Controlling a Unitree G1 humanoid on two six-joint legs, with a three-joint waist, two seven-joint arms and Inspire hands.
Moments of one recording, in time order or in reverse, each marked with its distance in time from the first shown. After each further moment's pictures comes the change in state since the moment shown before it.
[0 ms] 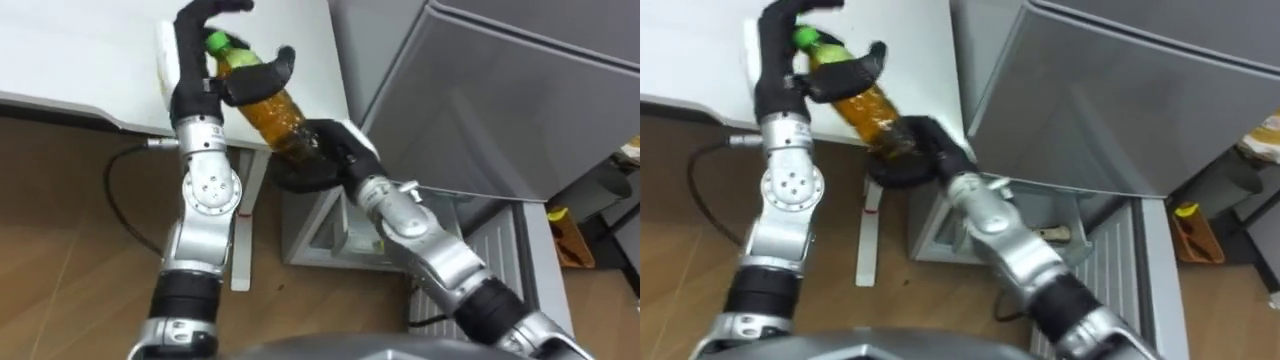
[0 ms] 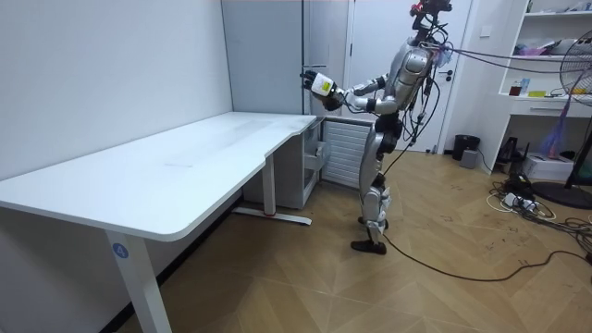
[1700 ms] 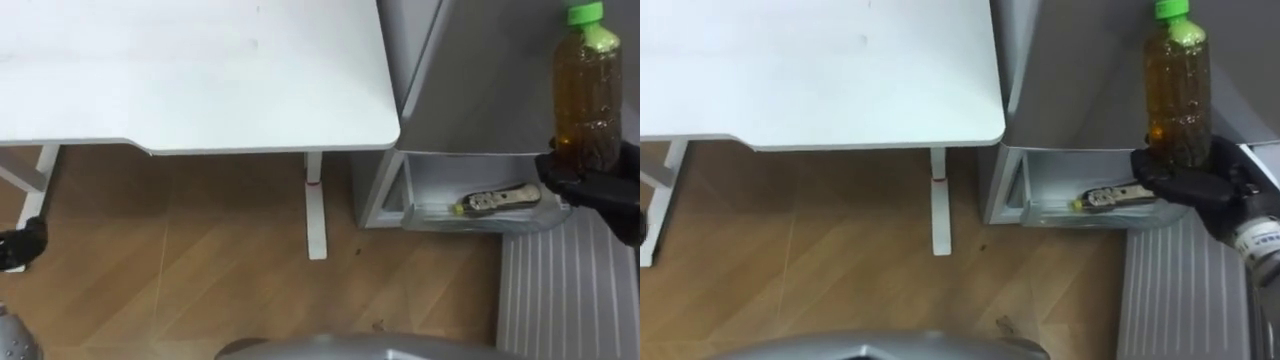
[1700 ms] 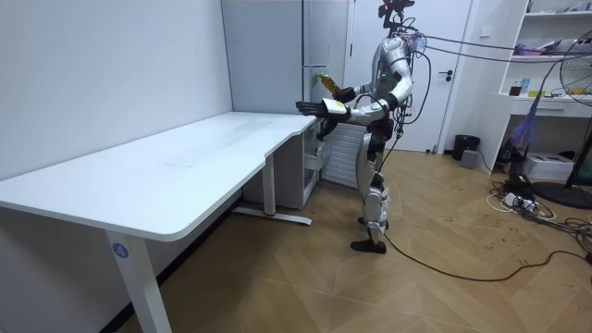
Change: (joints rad) left arm 0.550 0.278 0.389 0.165 -0.231 0.108 0.270; right arm 0.362 -0.348 -0.773 -0.031 0.413 -0.032 0.458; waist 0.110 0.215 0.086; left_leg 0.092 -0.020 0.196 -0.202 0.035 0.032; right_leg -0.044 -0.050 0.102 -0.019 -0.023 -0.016
